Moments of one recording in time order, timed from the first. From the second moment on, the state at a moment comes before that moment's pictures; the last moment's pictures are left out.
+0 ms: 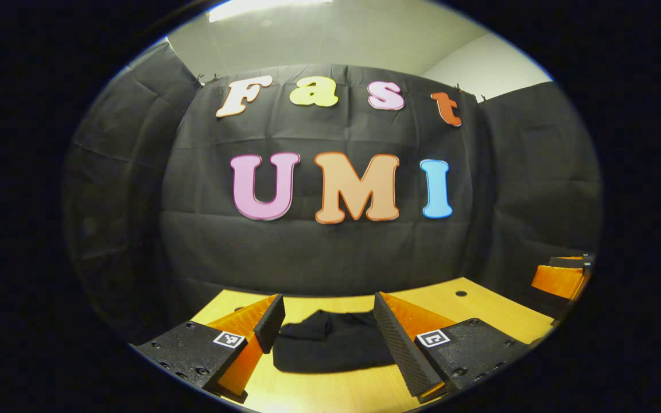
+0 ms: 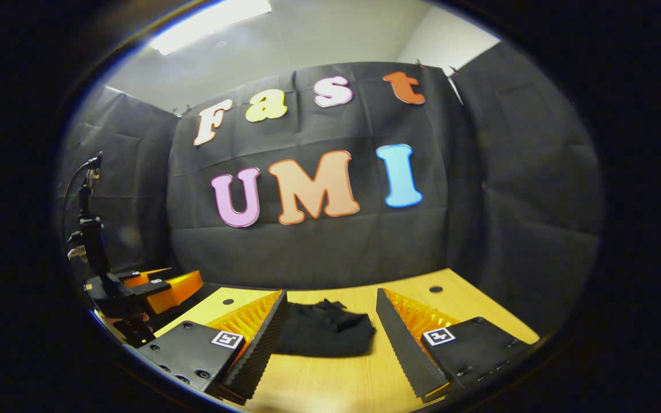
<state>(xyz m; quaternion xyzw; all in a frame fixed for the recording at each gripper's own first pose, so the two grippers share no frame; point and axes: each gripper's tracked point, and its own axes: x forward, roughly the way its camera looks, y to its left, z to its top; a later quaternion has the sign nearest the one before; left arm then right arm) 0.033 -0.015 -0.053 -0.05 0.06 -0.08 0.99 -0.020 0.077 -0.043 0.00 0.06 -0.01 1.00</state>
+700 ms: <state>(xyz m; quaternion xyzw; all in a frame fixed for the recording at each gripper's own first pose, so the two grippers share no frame) 0.010 -0.028 -0.062 -0.08 0.08 -0.14 0.98 -0.023 0.078 -0.033 0.03 0.03 -0.01 1.00</state>
